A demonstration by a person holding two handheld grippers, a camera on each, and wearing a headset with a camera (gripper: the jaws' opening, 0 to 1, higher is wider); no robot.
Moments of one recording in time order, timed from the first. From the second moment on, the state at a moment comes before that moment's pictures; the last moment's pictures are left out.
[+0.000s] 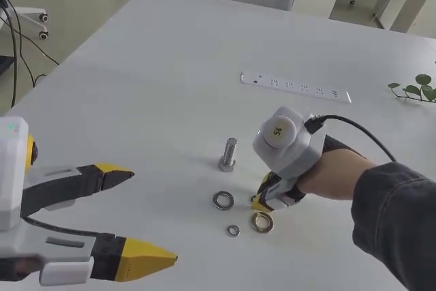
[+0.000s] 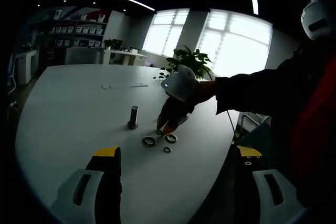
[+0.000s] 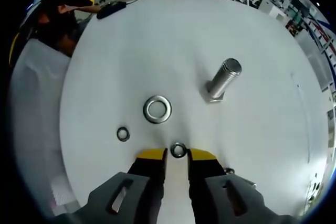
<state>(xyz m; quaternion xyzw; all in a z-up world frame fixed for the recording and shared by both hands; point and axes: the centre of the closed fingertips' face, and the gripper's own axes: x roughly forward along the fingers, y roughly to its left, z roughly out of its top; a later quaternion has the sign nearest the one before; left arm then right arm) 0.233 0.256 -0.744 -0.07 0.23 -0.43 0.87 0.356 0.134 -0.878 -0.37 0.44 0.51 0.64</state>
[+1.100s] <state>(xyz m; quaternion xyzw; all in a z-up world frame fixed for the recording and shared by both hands) 0.234 0.256 -0.745 -0.07 0.23 -0.43 0.87 0.354 0.134 -0.878 -0.37 0.44 0.51 0.64</state>
